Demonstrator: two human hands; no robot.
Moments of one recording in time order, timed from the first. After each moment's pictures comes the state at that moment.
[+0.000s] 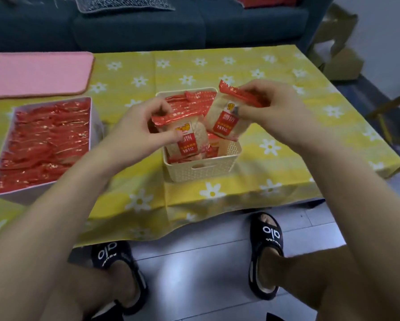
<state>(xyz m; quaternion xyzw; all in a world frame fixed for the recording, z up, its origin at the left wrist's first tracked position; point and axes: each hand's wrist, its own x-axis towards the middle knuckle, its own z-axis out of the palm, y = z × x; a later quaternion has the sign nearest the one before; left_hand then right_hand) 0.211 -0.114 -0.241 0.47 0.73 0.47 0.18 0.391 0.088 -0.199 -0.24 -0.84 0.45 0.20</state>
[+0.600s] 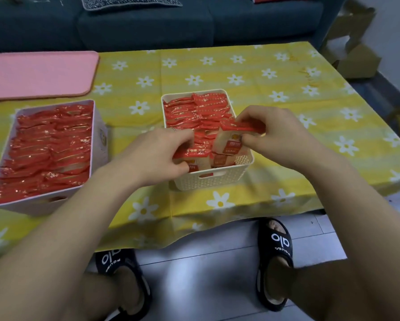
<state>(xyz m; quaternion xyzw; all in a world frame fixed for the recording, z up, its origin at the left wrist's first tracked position) 0.206 -0.096 -0.261 0.60 0.78 0.16 0.07 0.380 0.092 -0.227 -0.21 -0.92 0.30 0.12</state>
